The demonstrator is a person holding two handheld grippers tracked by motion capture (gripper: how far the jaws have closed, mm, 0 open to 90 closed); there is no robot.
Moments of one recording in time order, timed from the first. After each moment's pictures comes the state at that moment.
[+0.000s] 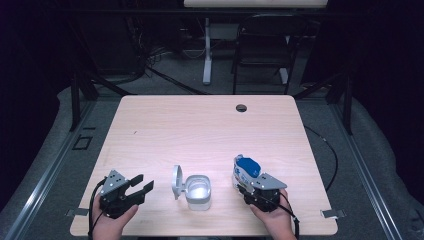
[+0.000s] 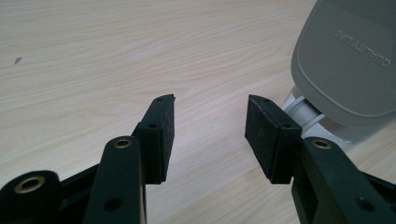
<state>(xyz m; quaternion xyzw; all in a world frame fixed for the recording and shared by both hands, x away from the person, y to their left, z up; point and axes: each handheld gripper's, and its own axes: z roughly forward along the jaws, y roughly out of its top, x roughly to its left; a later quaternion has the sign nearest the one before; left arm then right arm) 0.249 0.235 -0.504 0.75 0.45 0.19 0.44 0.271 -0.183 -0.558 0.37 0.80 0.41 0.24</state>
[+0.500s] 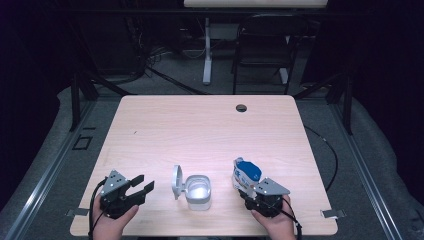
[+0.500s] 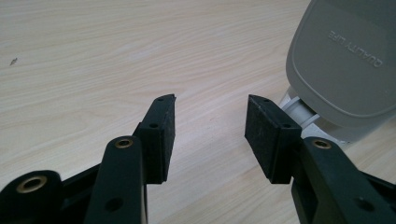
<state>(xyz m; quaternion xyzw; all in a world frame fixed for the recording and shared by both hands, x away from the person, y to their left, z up) 0.248 0.233 -0.504 0.75 0.44 0.19 0.45 0.258 -0.188 -0.560 0.38 0.79 0.42 0.24</state>
